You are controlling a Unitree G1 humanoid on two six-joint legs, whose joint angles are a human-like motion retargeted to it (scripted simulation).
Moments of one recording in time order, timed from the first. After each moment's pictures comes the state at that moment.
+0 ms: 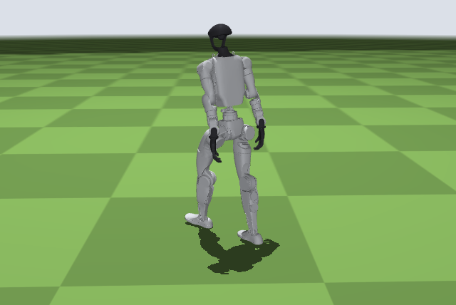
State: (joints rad) left arm 0.31 0.13 0.07 1.50 0.74 0.02 0.17; right arm 0.10 -0.13 -0.29 1.57 0.14 0.03 0.26; waist -0.11 0.01 0.07; left_leg -0.47 0.00 0.31 0.12 0.07 -0.11; right_leg 0.15 0.17 -0.08 0.07 -0.31 -0.21
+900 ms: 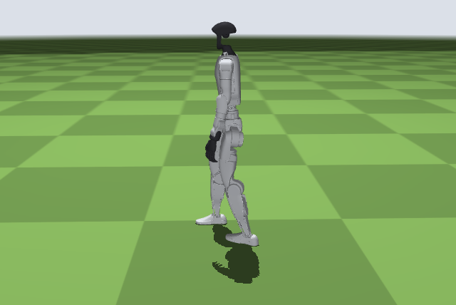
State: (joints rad) left arm -0.09 0.19 -0.07 1.37 0.75 -0.15 -0.02; right arm 0.04 -0.10 -0.18 1.40 -0.13 -0.01 0.15; waist -0.24 -0.04 0.04; left_leg 0.00 -0.19 -0.46 0.29 -0.37 -0.01; right_leg -0.16 -0.26 -0.12 0.06 0.09 0.20
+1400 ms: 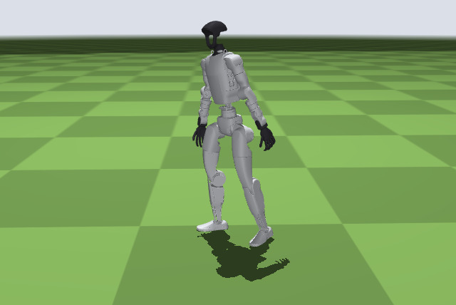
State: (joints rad) left arm 0.17 0.18 0.20 1.64 0.15 -0.02 0.01; right arm 0.00 -0.28 -0.33 1.34 -0.14 0.08 0.06; waist -0.18 0.08 -0.01; left_leg -0.07 0.13 0.13 0.20 -0.18 -0.15; right_leg -0.09 -0.21 -0.54 0.05 -0.09 0.01
